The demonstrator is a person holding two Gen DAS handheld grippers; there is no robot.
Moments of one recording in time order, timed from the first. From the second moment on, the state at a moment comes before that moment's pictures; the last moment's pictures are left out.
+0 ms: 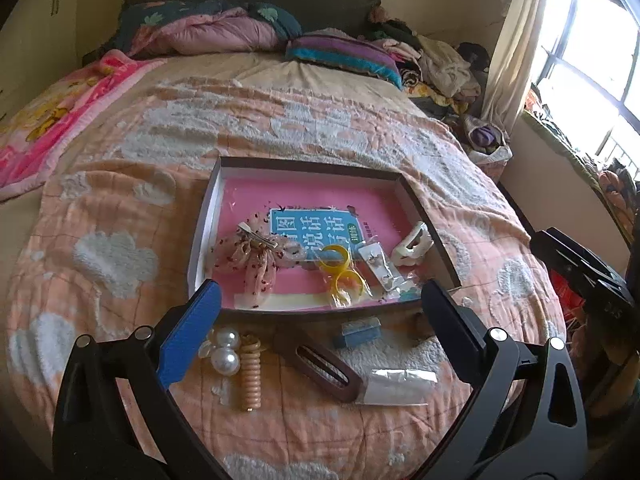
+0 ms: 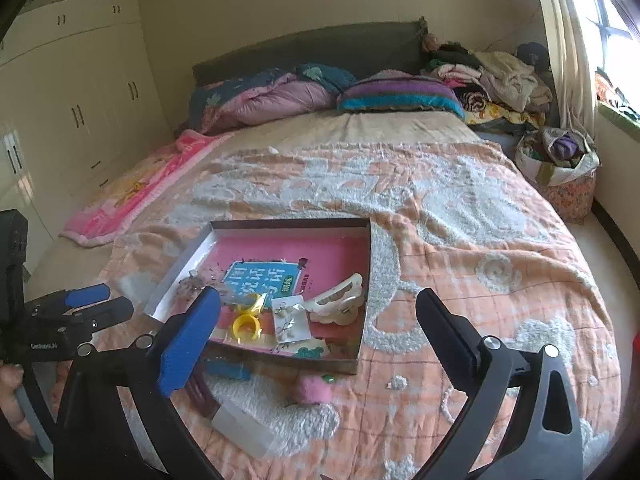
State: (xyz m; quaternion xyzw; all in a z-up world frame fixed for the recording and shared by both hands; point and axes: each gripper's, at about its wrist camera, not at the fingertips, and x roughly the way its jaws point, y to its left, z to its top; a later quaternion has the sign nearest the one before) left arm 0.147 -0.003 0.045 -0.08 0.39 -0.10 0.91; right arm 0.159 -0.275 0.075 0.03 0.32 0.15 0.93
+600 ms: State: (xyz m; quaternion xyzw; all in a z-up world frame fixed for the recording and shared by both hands) left arm 0.093 0.007 0.086 -0.08 0.34 -0.09 0.93; right arm 0.089 -0.289 0.119 0.04 0.26 0.15 0.95
